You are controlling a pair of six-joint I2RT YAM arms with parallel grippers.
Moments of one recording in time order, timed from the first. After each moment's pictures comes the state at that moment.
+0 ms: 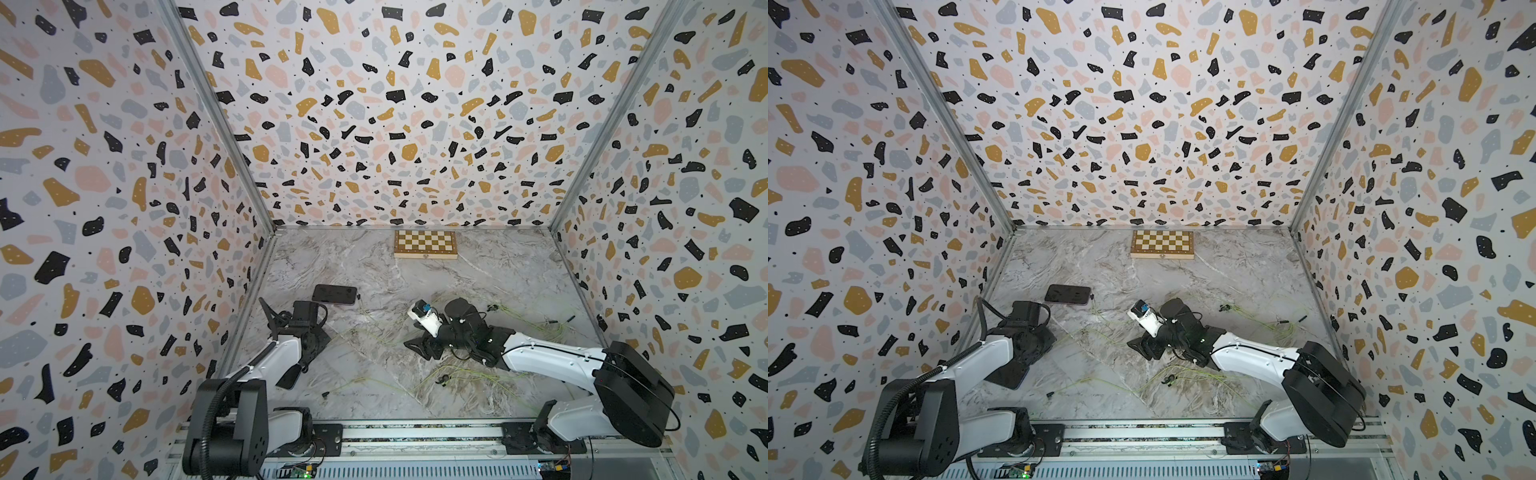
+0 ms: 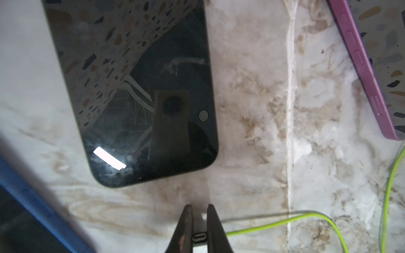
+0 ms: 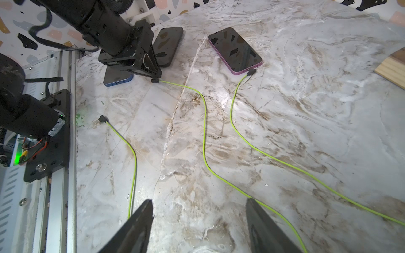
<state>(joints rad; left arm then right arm) -0.03 1.25 0.51 -0.46 -0.04 -0.81 0.87 1.40 0.69 0.13 -0.32 -0.05</state>
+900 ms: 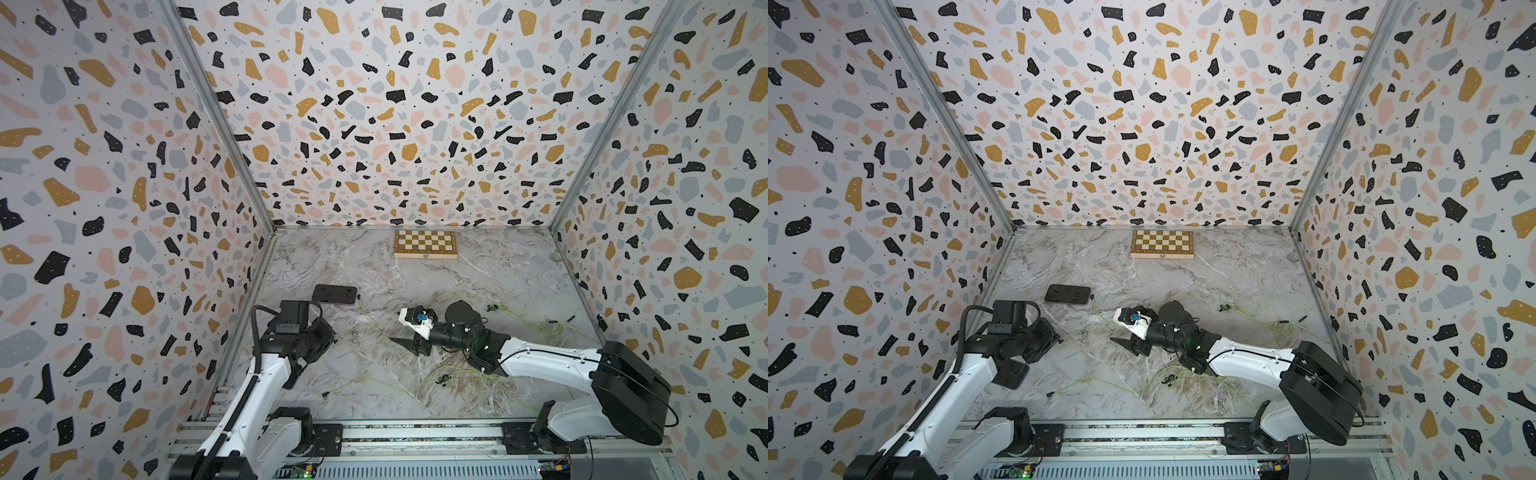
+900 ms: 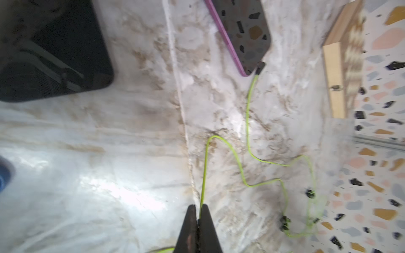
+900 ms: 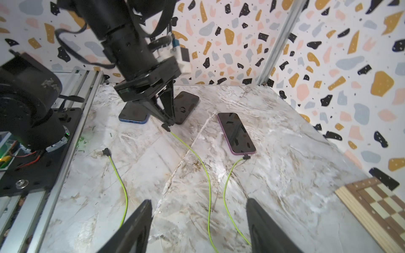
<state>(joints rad) -0.04 0.90 0.61 -0.66 0.32 -0.92 0.97 1.43 0.68 0.49 -0.32 -0.33</state>
